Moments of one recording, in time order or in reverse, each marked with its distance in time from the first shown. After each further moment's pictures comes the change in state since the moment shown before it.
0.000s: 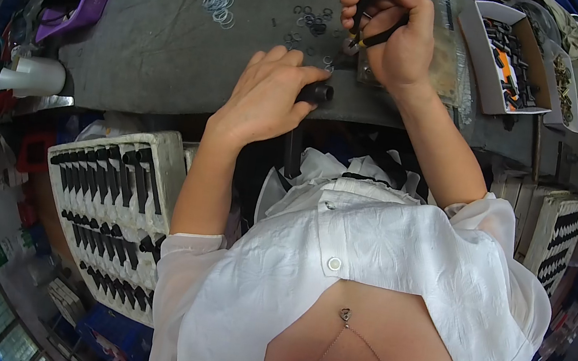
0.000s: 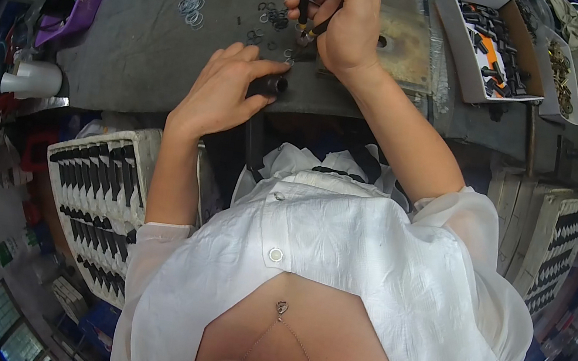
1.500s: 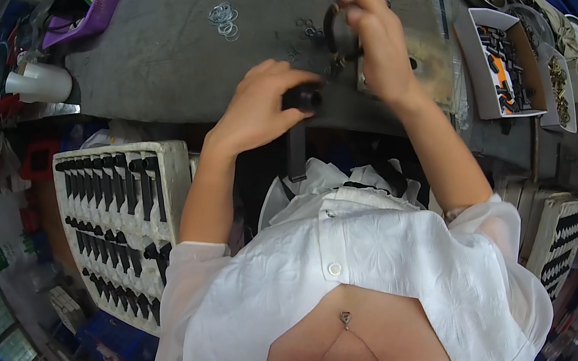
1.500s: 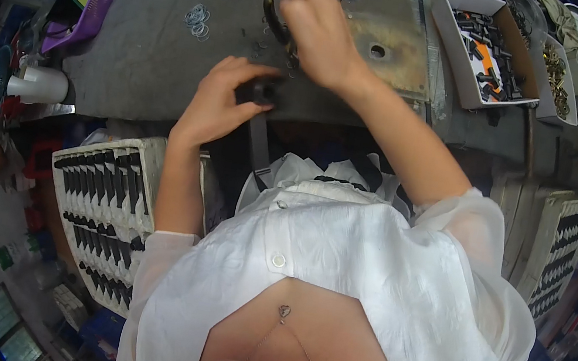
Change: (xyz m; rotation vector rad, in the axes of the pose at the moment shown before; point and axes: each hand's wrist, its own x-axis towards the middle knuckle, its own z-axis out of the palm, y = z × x) left_hand -0.007 -0.012 0.000 -0.234 0.112 -0.038; right_hand 0.010 -0.001 0.008 -1.033 -0.309 -0.734
